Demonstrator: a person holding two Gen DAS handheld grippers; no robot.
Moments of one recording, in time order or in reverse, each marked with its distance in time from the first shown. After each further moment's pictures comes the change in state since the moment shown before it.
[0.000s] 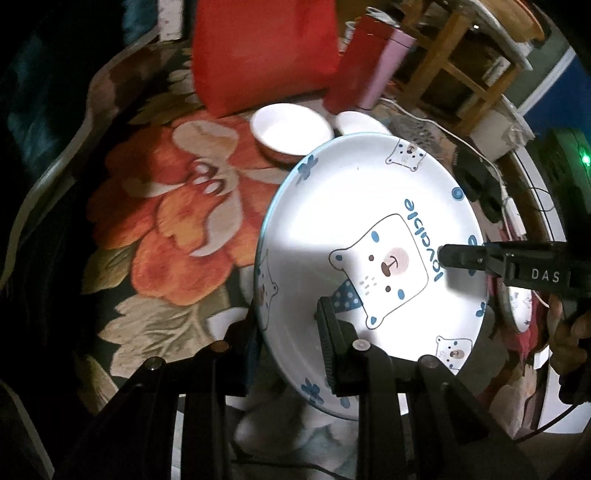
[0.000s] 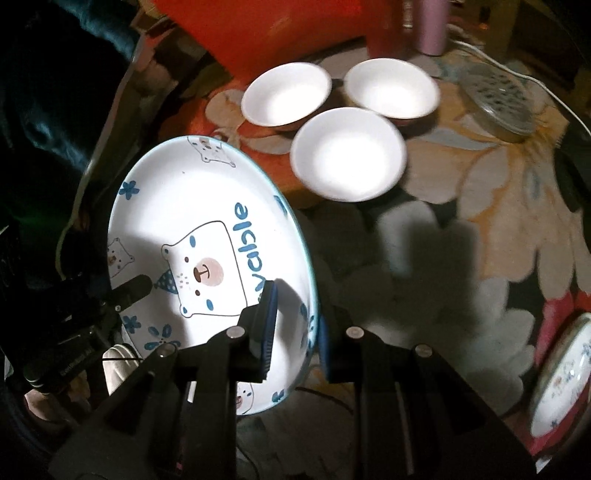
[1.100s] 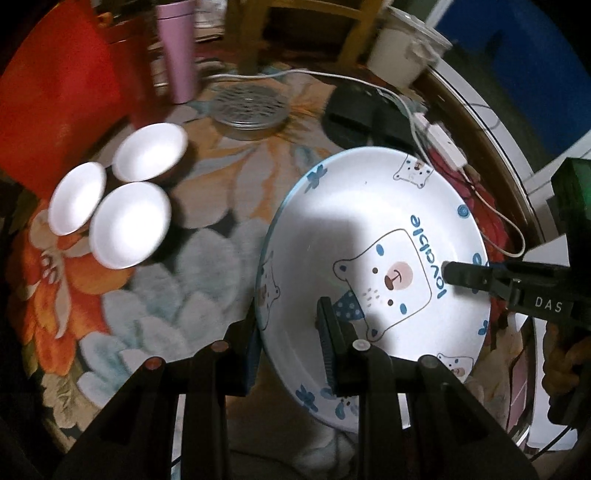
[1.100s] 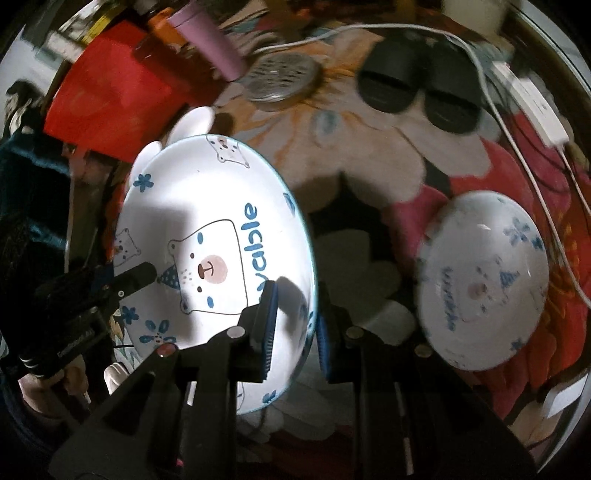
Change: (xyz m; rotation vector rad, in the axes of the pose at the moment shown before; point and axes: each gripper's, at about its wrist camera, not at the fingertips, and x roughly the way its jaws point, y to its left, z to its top) left arm 0.053 -0.259 0.030 0.314 0.126 -0.096; right arm -0.112 -0.223 -0.115 0.385 -0.121 -0.003
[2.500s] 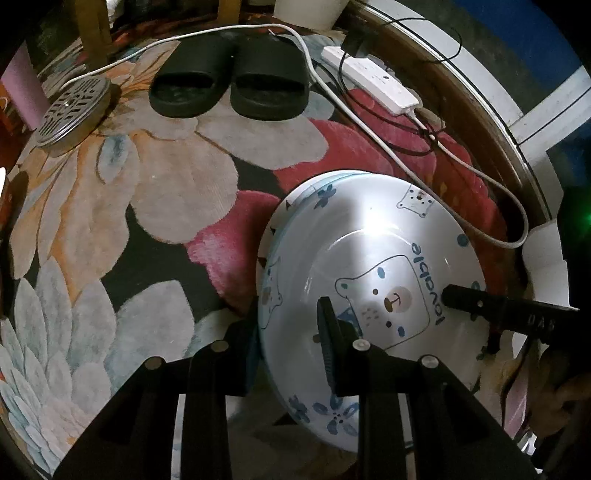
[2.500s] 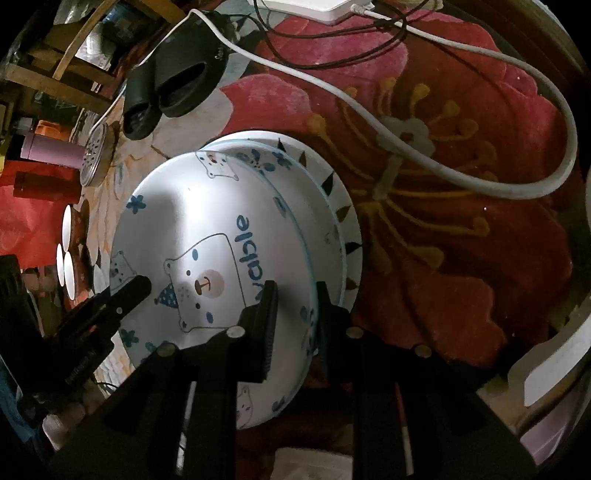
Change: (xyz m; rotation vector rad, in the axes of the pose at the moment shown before) left arm 0.151 -0.186 0.026 0.126 0.085 -0.057; right arm -0.007 -0.229 -0.046 0.418 -0.014 -0.059
